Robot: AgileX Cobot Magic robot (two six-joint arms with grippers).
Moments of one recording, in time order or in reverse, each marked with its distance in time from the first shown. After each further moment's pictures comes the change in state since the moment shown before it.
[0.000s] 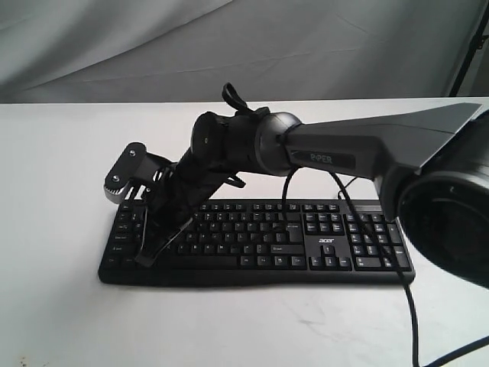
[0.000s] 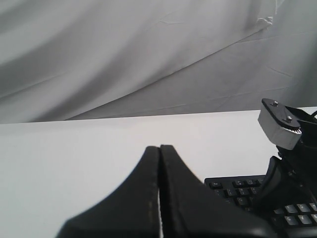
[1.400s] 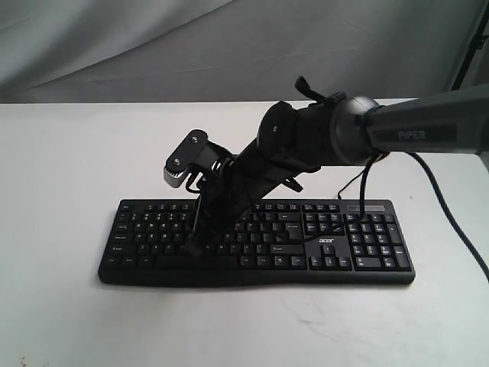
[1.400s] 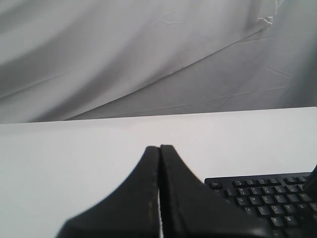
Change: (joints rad) left arm 0.000 0.000 0.000 0.000 0.000 0.000; right arm -0.111 -0.201 0.325 0.133 -0.106 -0.089
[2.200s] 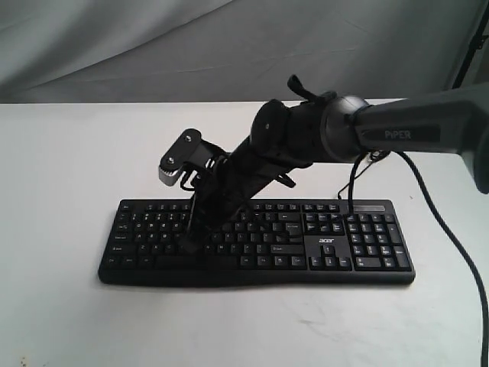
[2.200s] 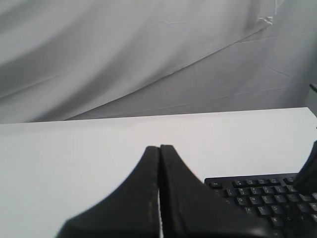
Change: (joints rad) left arm 0.000 0.000 0.000 0.000 0.000 0.000; right arm 0.009 0.036 -0.067 -0.020 0.031 0.003
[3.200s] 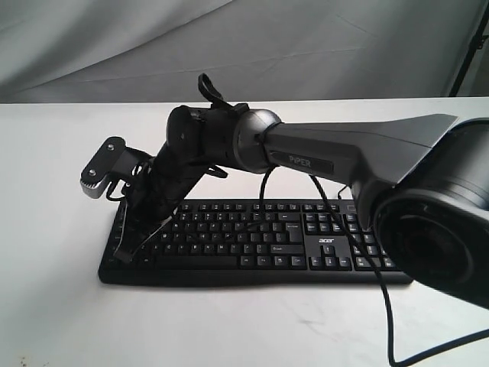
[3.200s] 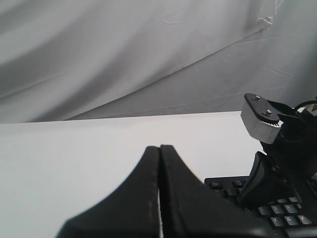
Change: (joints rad) left arm 0.000 0.000 0.000 0.000 0.000 0.000; right arm 0.139 0.210 -0.402 -0.205 0.154 0.217
